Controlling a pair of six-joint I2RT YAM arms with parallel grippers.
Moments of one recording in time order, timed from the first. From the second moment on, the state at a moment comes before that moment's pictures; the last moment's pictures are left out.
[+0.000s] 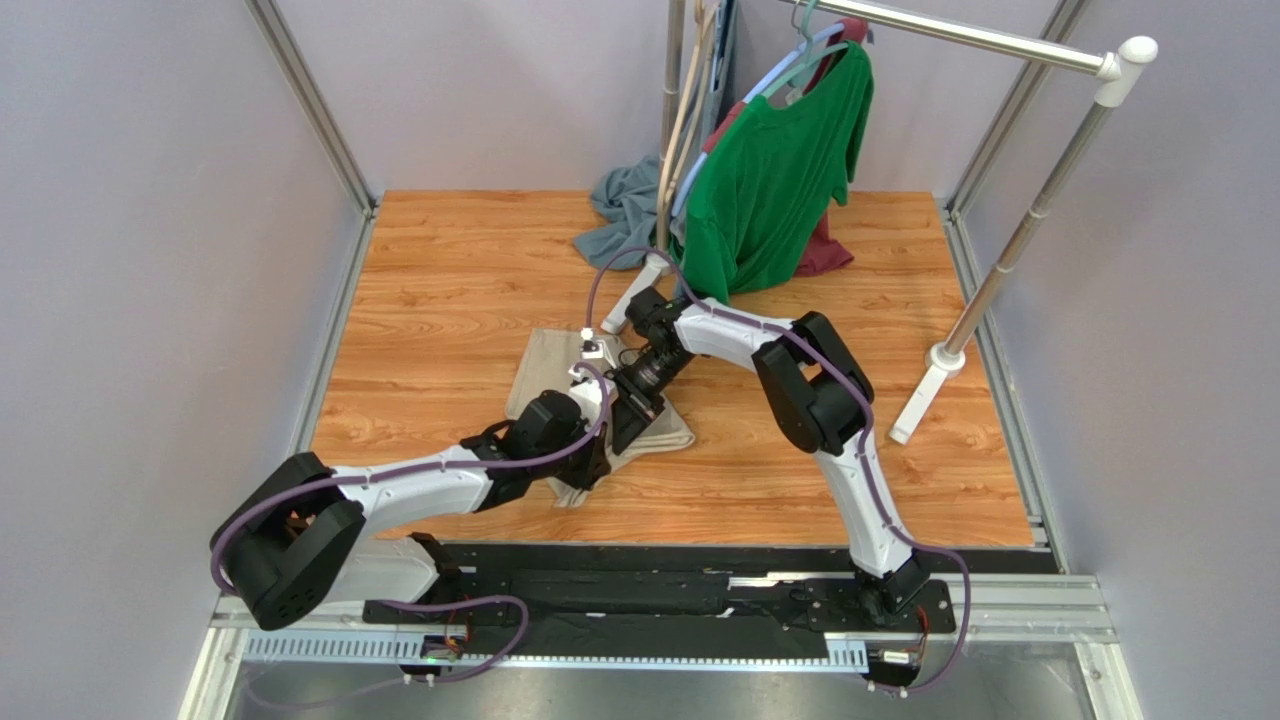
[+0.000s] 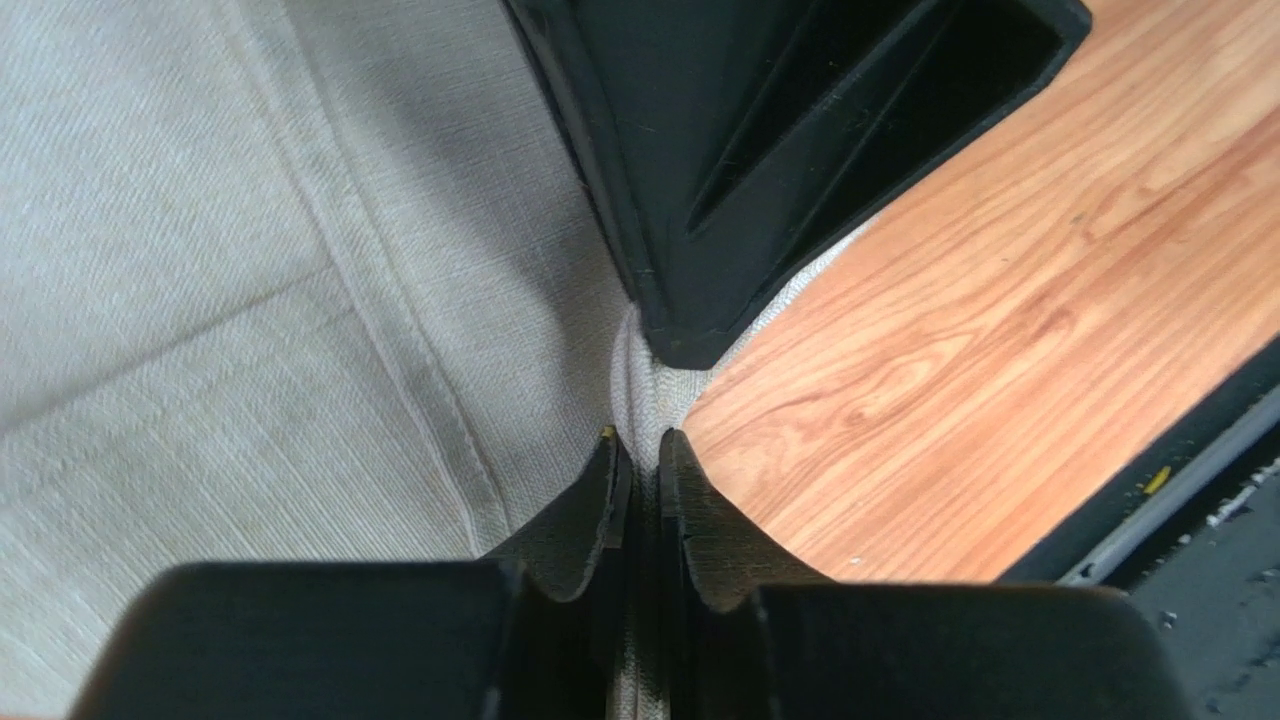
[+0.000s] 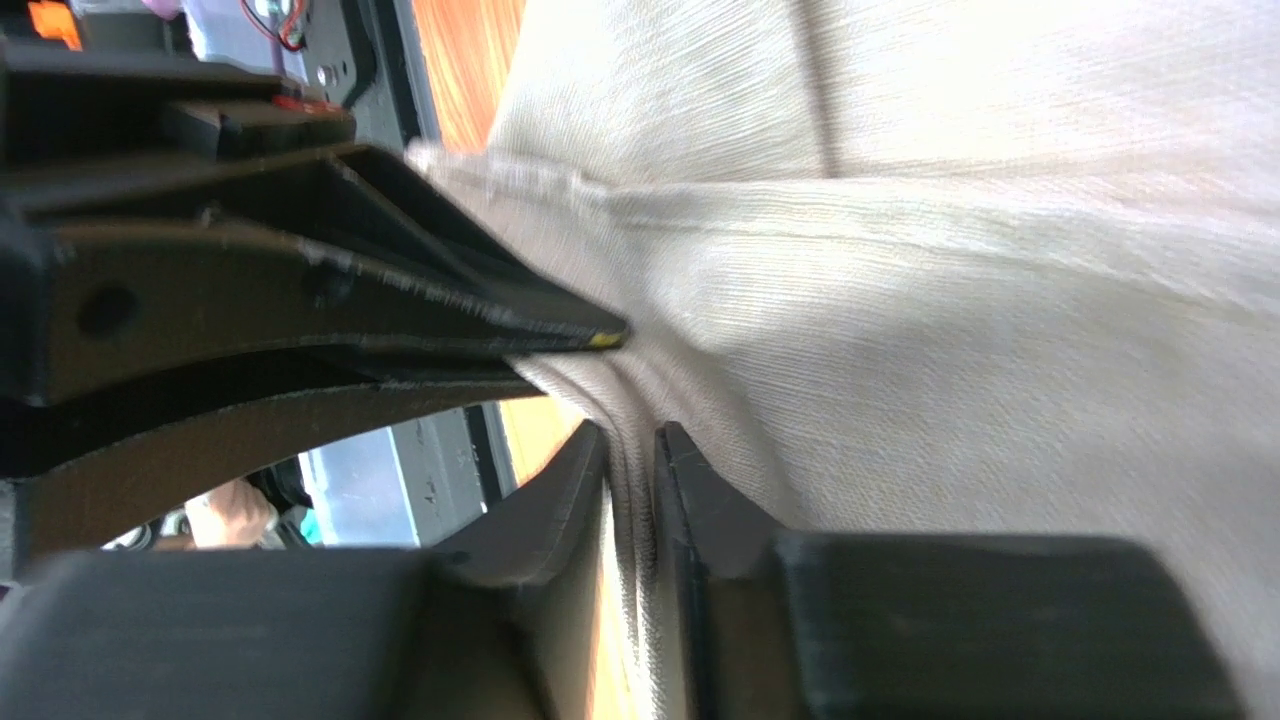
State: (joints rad) left arm -0.79 1.26 0.43 0.07 0.07 -0.33; right arm 0.68 2.29 1.68 -0.88 -0.99 -0.30
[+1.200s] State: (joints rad) left arm -0.79 1.38 0.39 0.33 0.23 -0.60; right arm 0.52 1.40 0.86 -0.29 -0.34 0.67
